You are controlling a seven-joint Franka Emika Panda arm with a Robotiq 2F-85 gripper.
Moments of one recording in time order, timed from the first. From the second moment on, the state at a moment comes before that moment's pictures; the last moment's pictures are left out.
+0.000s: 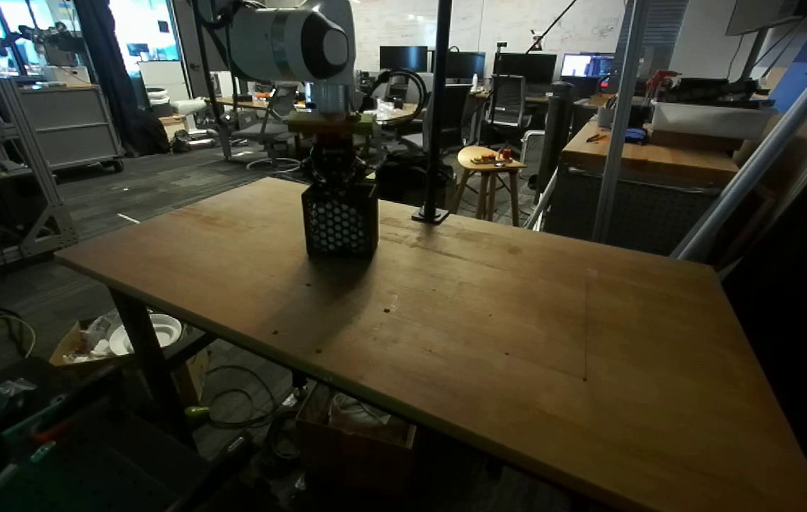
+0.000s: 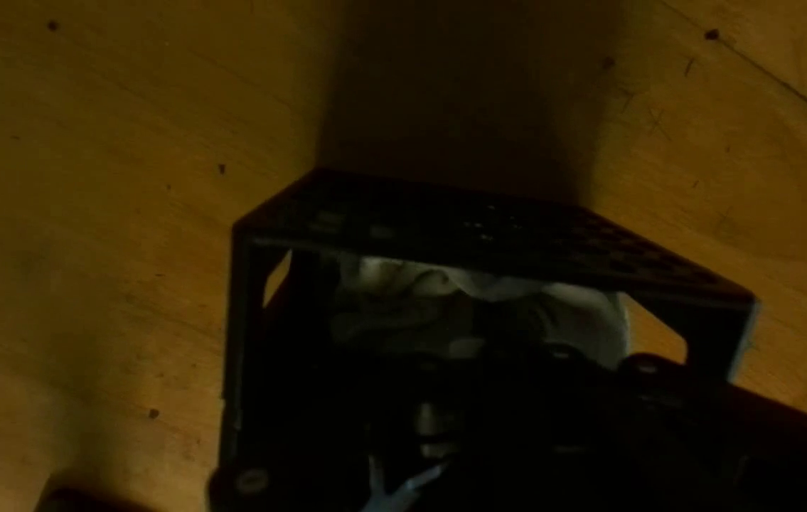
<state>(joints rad) 0.00 0.43 0.12 -1.85 -0.10 2.25 -0.36</state>
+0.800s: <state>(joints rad) 0.09 0.38 0.12 -1.87 -0.15 2.16 -0.25</state>
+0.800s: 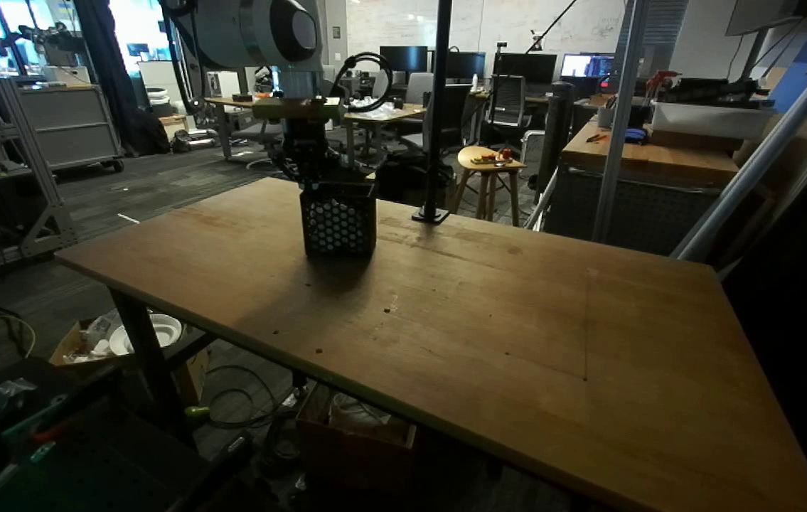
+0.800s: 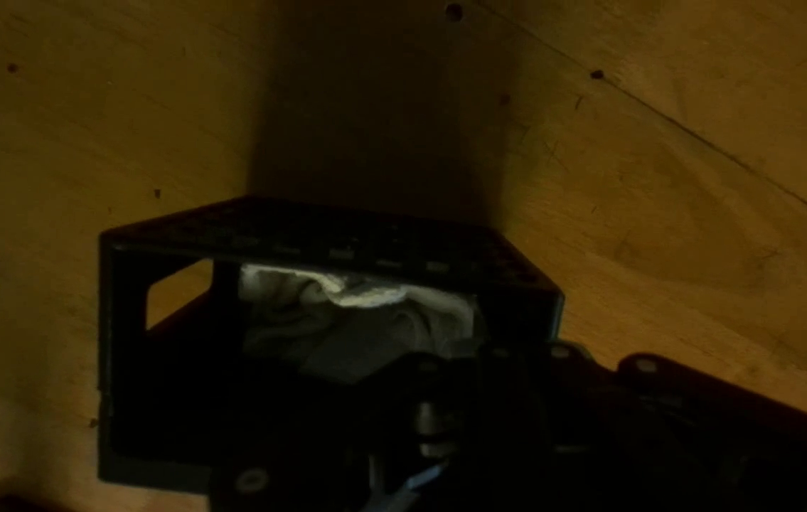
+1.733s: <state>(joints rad) 0.02 0.43 0.10 -1.86 -0.14 2.17 -0.31</state>
